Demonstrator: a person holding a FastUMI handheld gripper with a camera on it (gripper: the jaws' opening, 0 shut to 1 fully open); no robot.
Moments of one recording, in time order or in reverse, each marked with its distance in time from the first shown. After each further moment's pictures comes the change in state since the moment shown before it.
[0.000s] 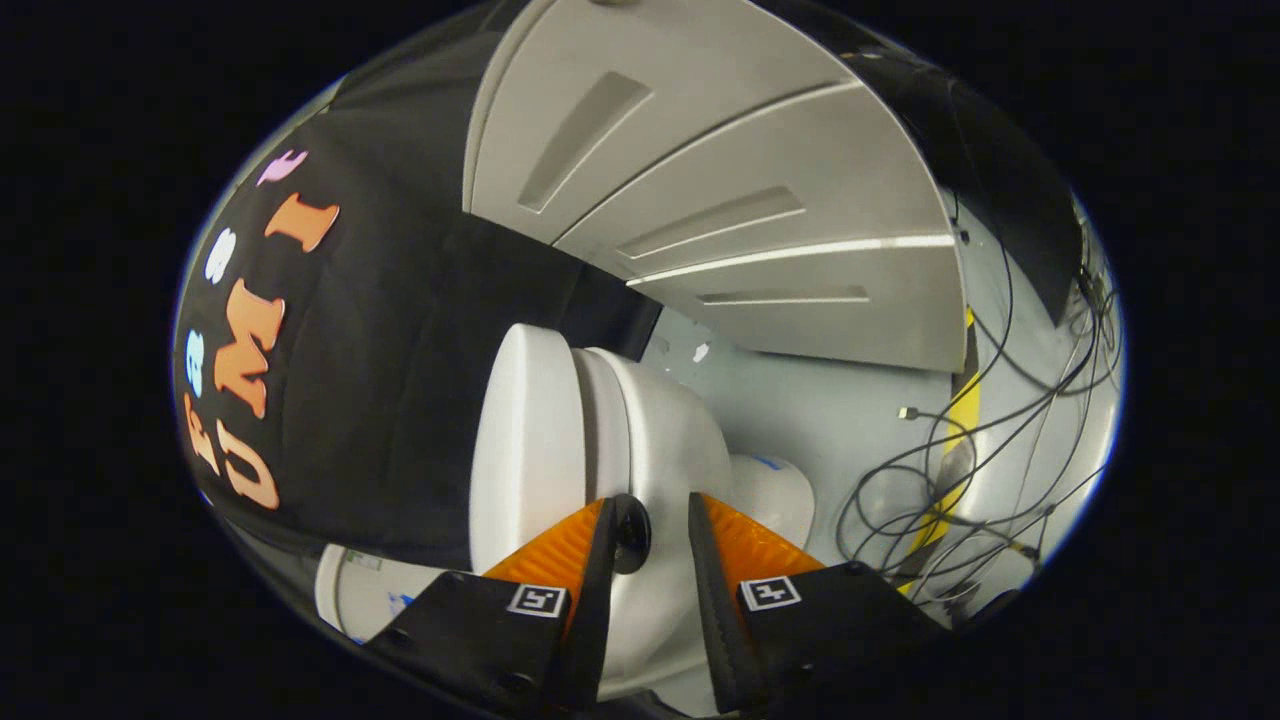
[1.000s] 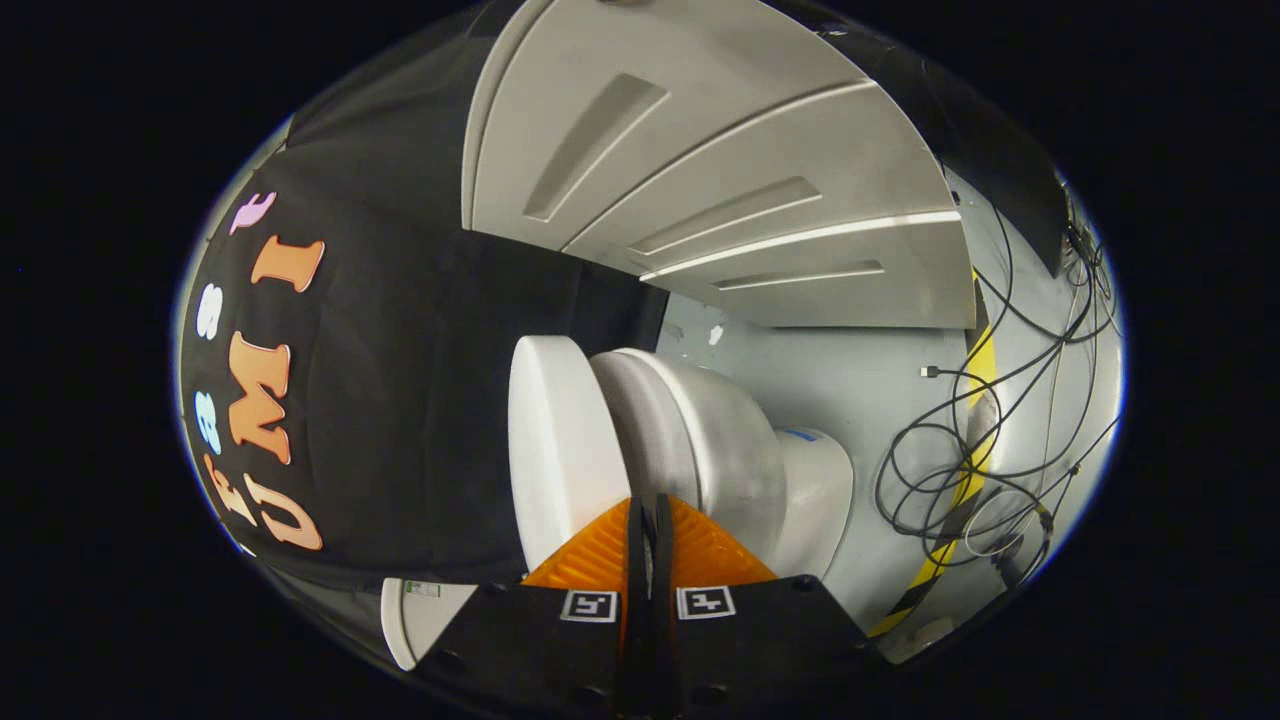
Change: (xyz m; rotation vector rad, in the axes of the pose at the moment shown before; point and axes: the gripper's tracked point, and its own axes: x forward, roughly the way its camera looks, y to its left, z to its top) arm -0.015 0.049 0.007 0.077 0.025 0.018
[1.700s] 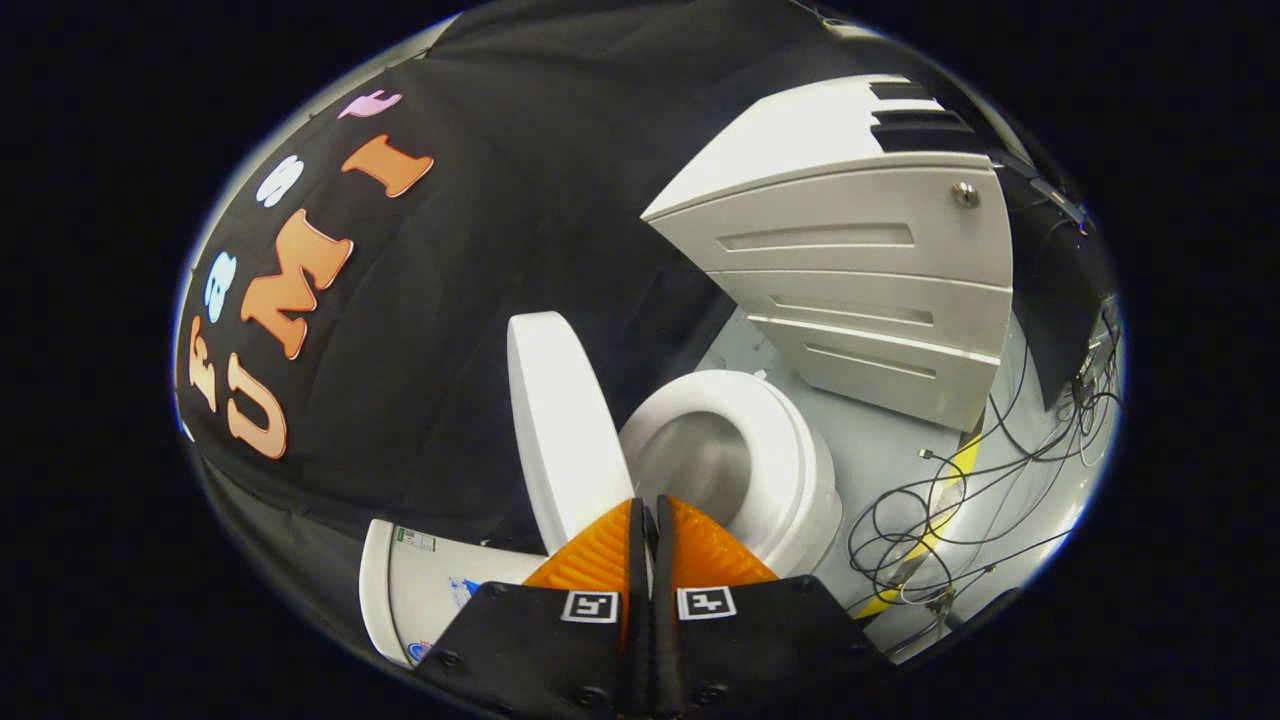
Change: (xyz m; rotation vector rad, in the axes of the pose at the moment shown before) arm -0.048 0.130 -0.014 -0.353 -0.113 -0.023
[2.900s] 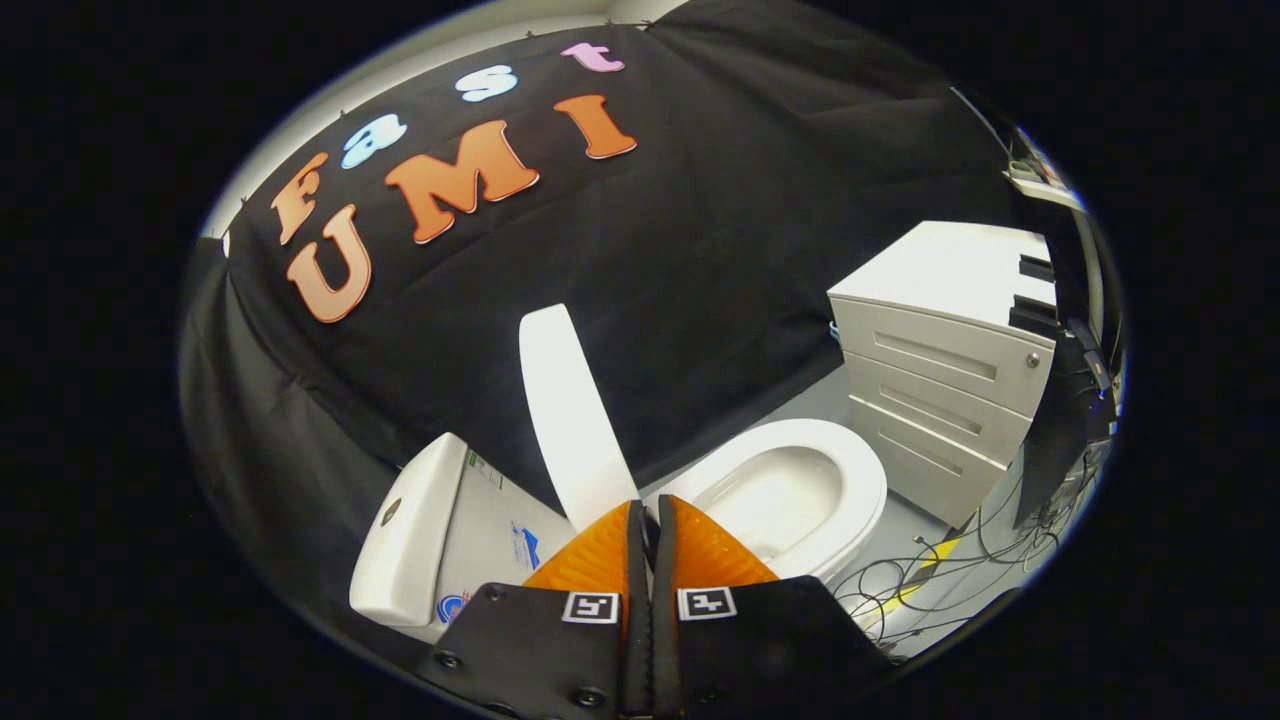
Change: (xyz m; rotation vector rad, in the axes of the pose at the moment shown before) arm -0.076 0.176 -0.078 -0.452 -0.131 0.092
